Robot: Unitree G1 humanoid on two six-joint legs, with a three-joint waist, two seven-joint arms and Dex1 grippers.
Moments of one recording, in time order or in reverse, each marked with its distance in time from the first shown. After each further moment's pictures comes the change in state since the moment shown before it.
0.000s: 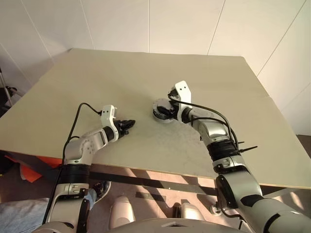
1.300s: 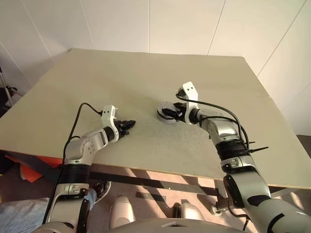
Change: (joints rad) left arm 0.000 0.001 -0.009 0.001 0.011 0.000 -0.005; right arm 0.007 -0.073 -0.014 -0.011 0.033 0.087 0.088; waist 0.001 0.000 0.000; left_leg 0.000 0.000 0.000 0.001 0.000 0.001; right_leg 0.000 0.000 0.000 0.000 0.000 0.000
